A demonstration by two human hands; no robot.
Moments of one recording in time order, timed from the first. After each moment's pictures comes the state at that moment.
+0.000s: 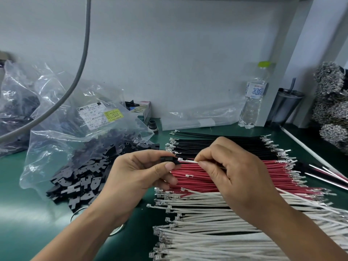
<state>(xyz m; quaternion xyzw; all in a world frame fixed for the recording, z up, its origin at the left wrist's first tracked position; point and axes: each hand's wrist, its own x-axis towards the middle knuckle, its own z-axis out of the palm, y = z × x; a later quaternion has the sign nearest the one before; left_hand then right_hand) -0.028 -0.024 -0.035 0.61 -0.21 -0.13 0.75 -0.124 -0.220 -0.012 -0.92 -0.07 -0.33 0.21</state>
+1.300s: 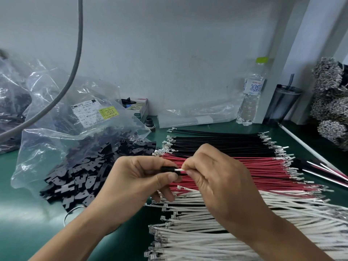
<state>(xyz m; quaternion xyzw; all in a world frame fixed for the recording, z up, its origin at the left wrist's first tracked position) -0.040 -0.019 -0.031 0.68 -0.28 -0.14 0.66 -0.122 -0.203 -0.024 -0.91 -0.12 -0.36 0.16</state>
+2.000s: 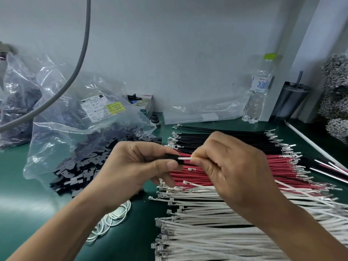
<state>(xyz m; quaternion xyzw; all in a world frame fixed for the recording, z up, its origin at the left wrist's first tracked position) -0.030 -0.008 -0.018 0.68 -0.32 -0.13 0.65 -0.119 -0.212 -0.017 -0.90 -0.15 -0.41 0.09</state>
